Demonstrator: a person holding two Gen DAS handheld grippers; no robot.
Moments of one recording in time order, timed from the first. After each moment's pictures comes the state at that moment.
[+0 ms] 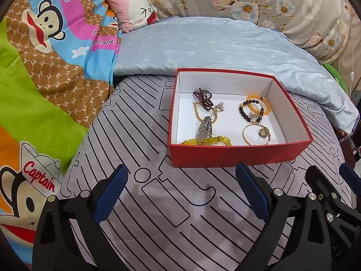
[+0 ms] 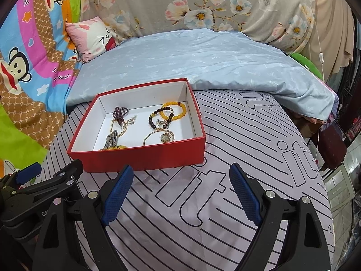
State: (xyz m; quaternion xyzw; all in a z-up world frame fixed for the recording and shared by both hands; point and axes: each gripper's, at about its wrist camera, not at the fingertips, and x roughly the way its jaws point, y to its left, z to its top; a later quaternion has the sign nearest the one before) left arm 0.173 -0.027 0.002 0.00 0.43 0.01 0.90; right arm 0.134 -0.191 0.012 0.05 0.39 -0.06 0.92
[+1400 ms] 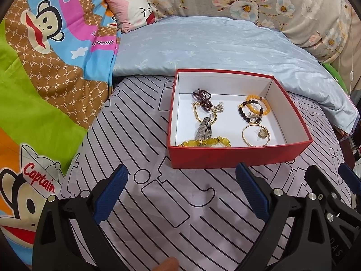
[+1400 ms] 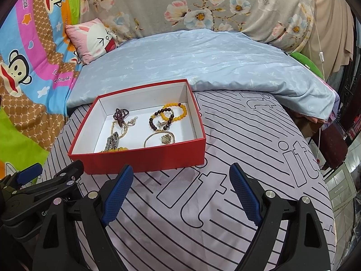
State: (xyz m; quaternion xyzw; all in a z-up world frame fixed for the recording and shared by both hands) left arm 0.175 -0.029 0.004 0.00 0.43 0.01 0.90; right arm 0.136 -0.190 0.015 0.05 0.39 -0.06 0.92
